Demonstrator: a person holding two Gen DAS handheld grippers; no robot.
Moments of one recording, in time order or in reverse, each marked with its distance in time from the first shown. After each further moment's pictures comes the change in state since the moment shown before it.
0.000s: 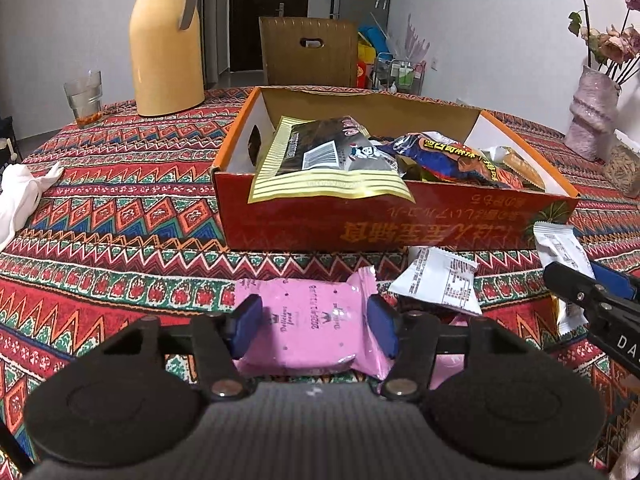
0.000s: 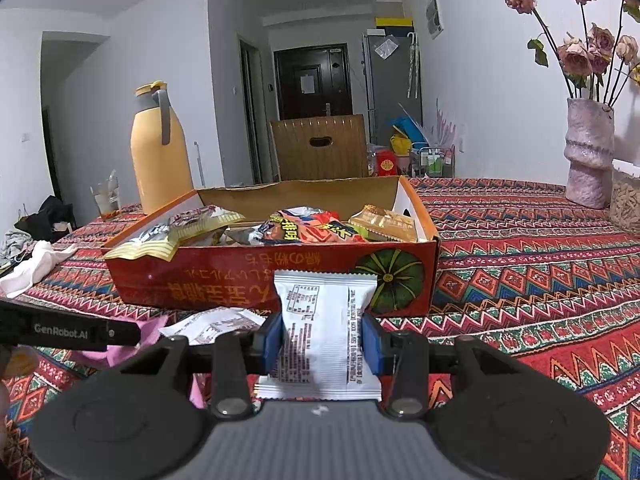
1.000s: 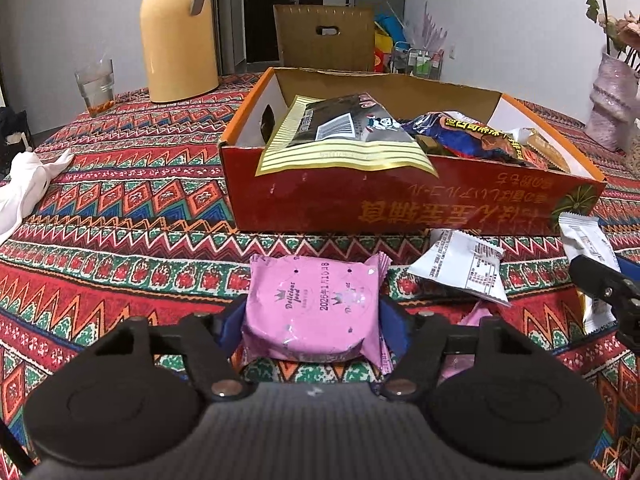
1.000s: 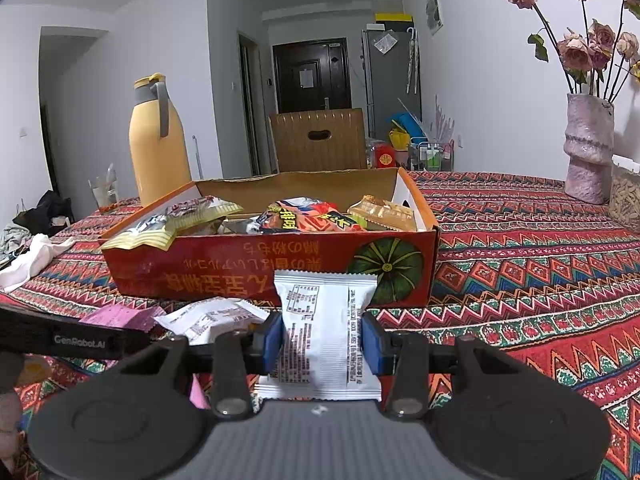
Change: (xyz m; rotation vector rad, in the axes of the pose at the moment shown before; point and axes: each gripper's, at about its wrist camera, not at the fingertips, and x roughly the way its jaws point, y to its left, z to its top) left arm 0.015 -0.003 -0.009 -0.006 0.023 0.062; right arm 0.004 0.001 -0.004 -0.003 0.016 -0.005
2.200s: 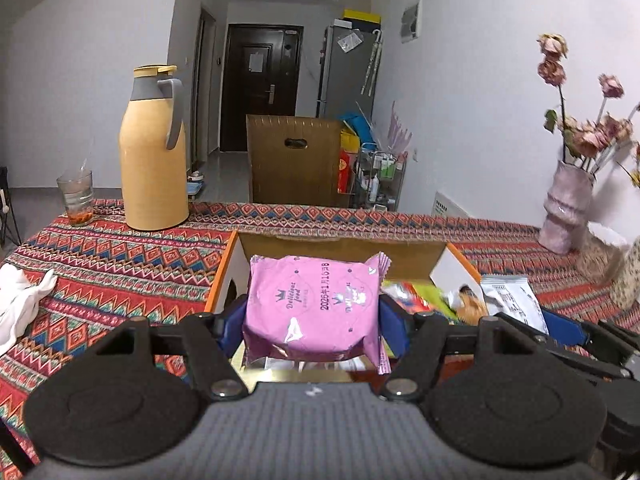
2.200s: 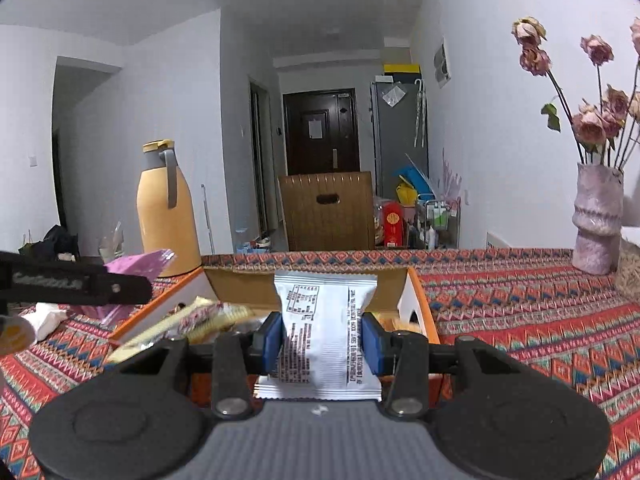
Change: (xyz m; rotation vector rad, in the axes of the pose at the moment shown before) left arm -0.059 -0.011 0.091 -0.031 -0.295 -0.112; right arm 0.001 0.004 0.081 -0.030 -0.166 0.018
